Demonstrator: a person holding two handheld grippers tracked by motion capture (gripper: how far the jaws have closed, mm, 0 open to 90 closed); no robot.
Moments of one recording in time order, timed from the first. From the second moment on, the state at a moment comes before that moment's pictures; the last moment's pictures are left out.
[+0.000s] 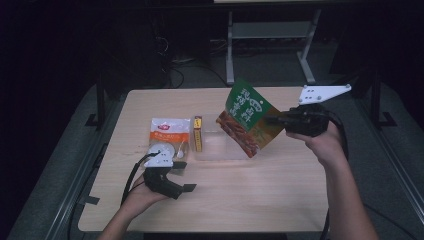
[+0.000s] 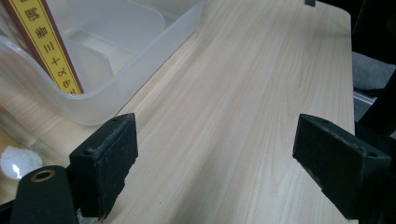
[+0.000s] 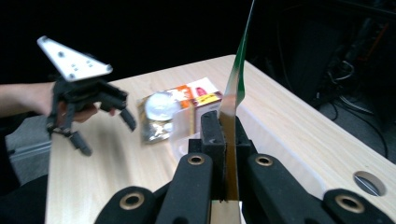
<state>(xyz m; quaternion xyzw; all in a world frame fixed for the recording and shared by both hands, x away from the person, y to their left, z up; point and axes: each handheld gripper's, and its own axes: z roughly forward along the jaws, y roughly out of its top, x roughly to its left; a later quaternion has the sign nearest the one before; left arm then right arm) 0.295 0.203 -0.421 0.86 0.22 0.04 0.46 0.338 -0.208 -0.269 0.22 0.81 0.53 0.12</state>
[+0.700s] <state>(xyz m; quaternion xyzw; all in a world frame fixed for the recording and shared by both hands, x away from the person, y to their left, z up) 0.294 0.198 -0.427 0.86 0.22 0.03 0.45 0.375 -0.213 -0.280 0.27 0.81 0.51 0.15</state>
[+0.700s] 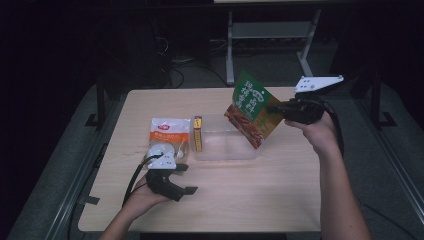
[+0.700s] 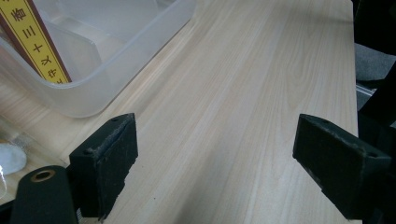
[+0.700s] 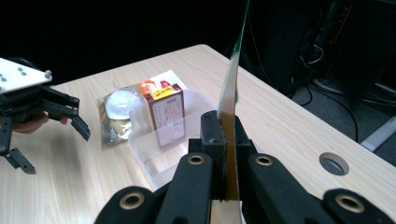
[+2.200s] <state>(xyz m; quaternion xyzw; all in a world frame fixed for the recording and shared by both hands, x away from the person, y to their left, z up) 0.295 0.200 -0.429 0.87 0.22 0.03 0.45 0.395 -0.189 -0.312 0.30 0.82 0.46 0.14</state>
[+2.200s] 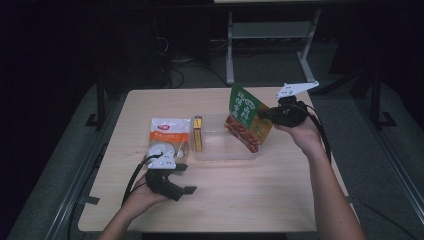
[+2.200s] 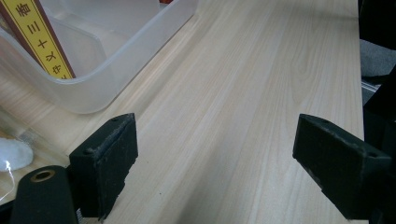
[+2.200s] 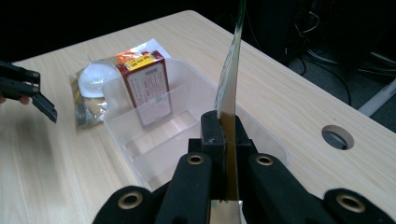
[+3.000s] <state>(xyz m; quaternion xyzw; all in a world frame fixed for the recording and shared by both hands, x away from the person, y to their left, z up) 0.296 0.204 -0.427 0.88 0.21 0.04 0.43 0.375 -0.205 -0.313 0.32 0.82 0.44 0.17</state>
